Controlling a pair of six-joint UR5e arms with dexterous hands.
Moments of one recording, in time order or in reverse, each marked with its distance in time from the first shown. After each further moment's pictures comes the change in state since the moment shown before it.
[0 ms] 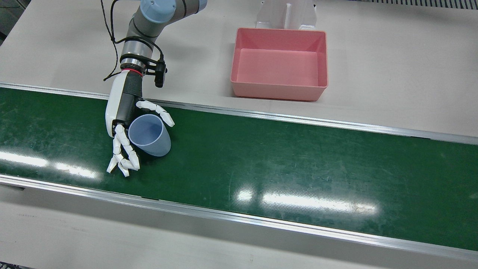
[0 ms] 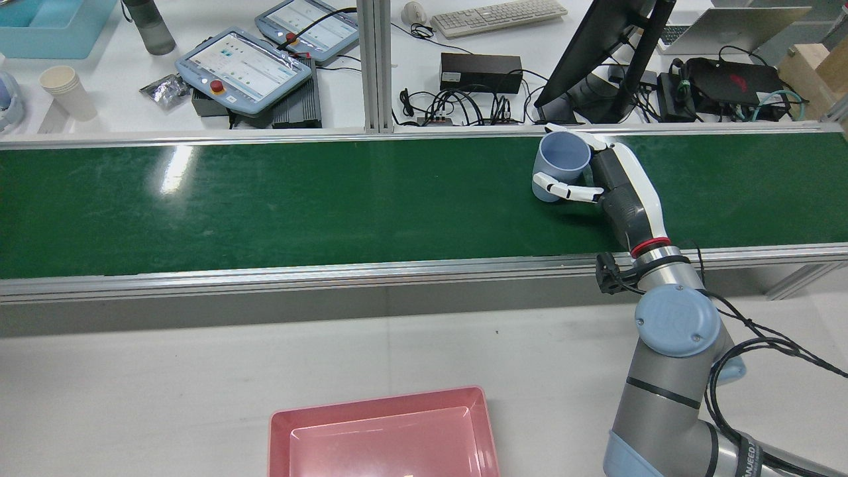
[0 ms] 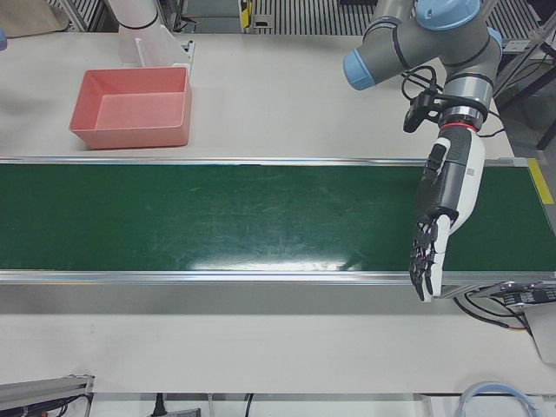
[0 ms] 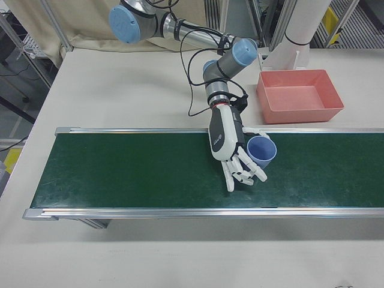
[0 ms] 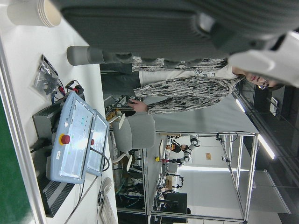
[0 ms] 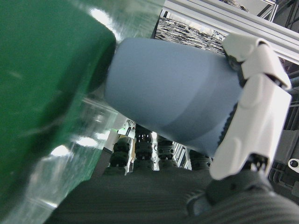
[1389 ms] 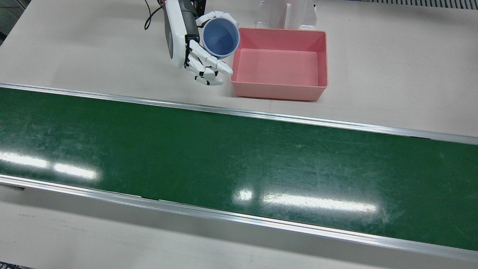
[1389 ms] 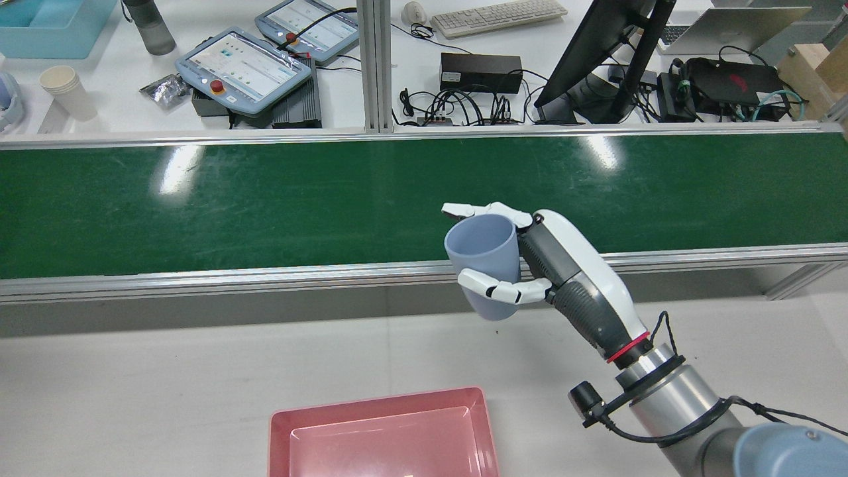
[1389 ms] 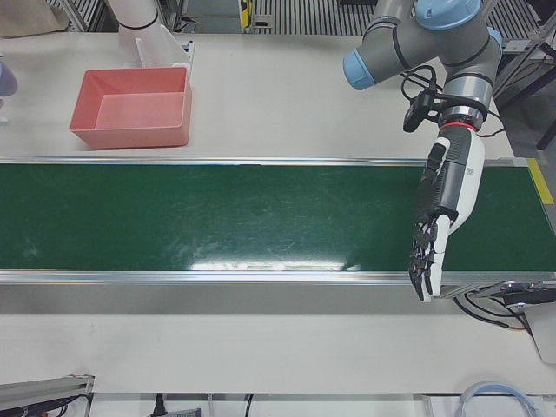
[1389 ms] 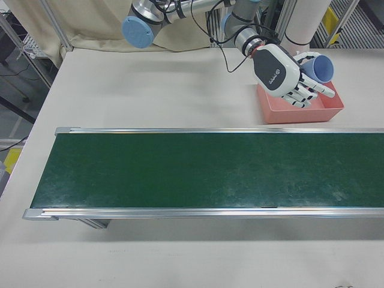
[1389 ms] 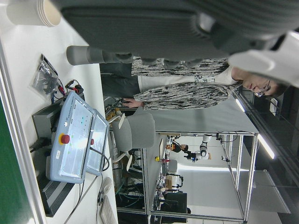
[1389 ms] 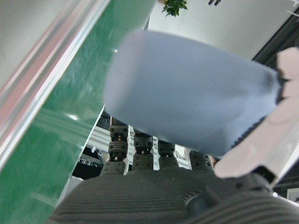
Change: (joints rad) left arm 0.000 -0.001 -0.001 0.001 0.001 0.000; right arm -0.357 -0.053 0.489 0.005 0.002 -0.398
